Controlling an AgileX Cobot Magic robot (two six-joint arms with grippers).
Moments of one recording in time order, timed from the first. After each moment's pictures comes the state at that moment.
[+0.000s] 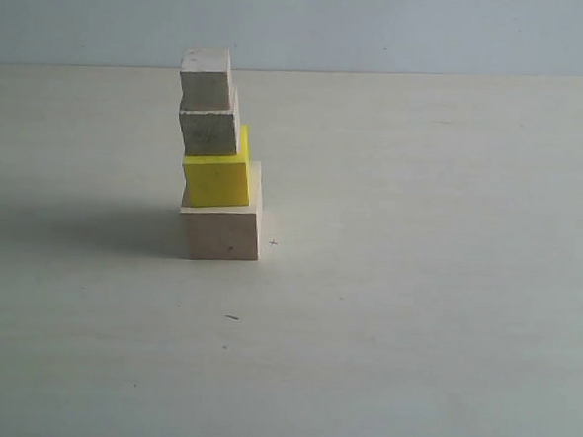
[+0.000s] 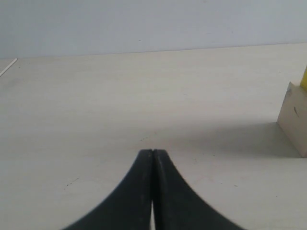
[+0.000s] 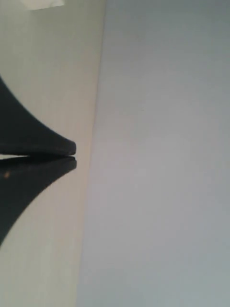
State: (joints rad) left arm 0.05 0.01 0.00 -0.20 0.37 0.27; right arm 0.08 0.00 -0.13 0.33 0.25 -0.39
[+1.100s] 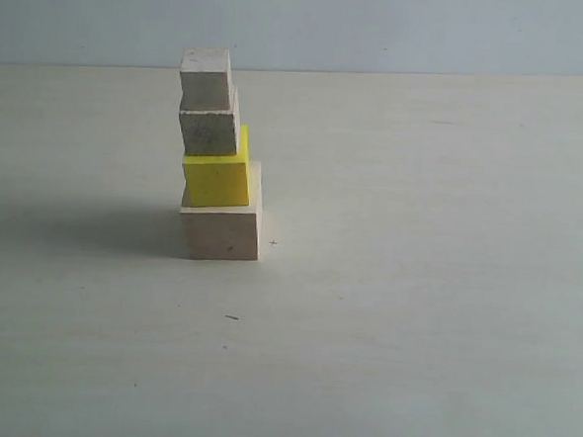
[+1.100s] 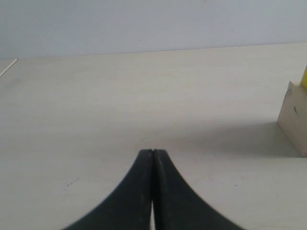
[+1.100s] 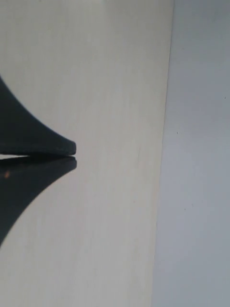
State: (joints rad) left arm 0.05 0.01 0.00 -0.20 0.37 0.27; right arm 0.05 0.00 -0.01 0.18 0.34 -0.24
